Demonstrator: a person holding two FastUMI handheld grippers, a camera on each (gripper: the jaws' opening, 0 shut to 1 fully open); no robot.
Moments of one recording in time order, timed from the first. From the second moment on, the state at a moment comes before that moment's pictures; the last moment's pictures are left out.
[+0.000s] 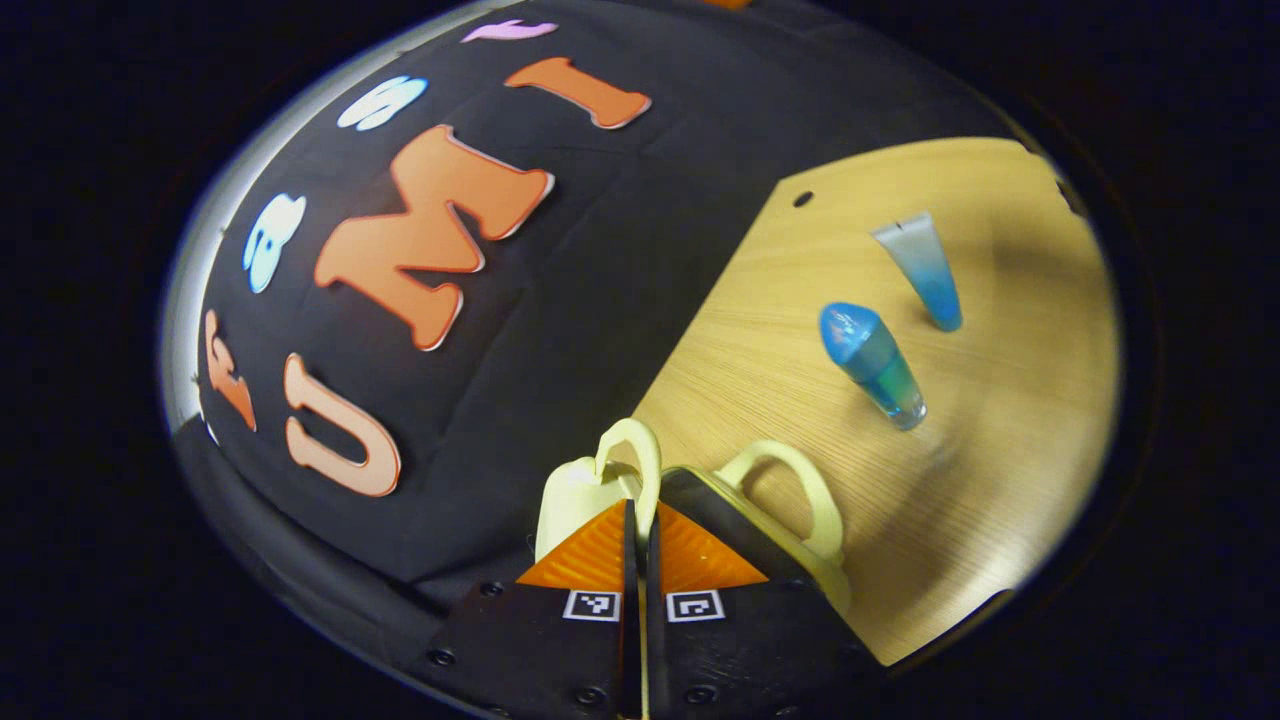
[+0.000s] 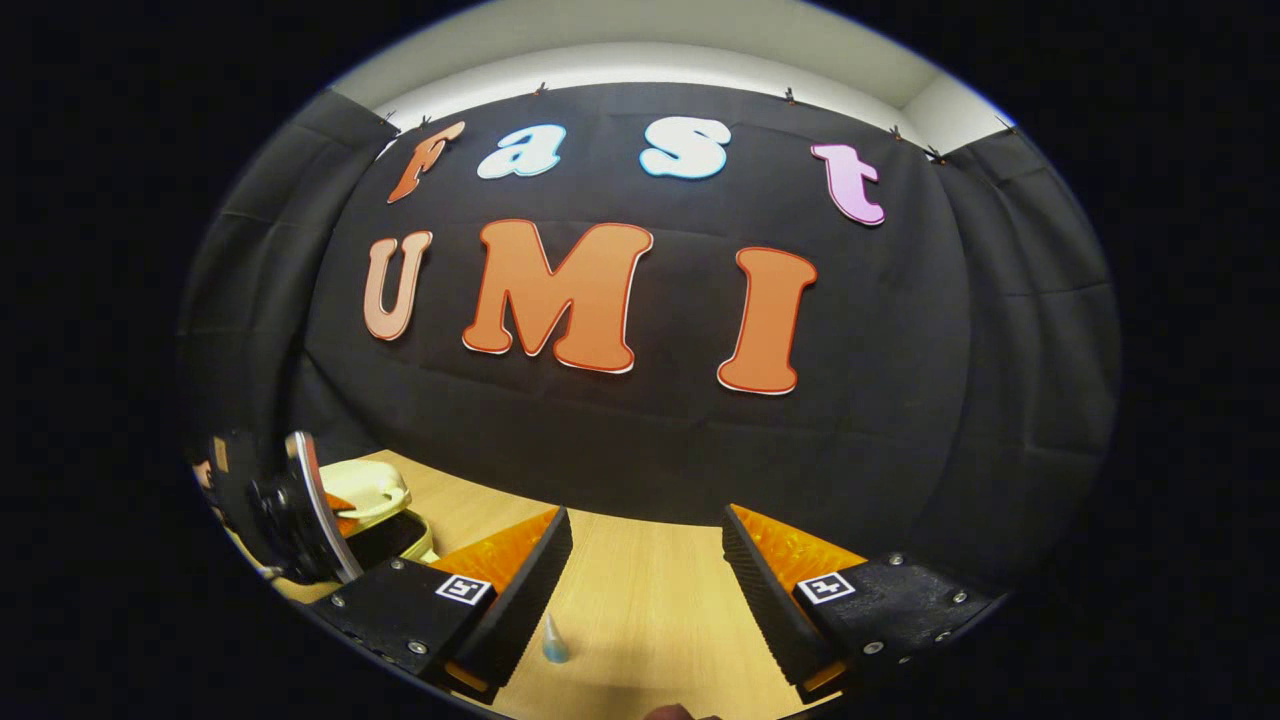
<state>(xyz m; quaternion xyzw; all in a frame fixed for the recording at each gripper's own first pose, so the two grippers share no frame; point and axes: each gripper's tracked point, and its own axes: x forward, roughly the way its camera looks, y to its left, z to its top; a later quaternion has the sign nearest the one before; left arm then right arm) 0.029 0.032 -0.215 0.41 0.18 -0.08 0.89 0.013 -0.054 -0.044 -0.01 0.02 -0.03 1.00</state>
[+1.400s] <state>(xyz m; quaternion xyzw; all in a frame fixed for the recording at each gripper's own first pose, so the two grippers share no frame) 0.042 0.488 -0.240 0.15 0.25 0.10 0.95 0.042 0.127 -0.028 0.00 0.07 -0.07 1.00</state>
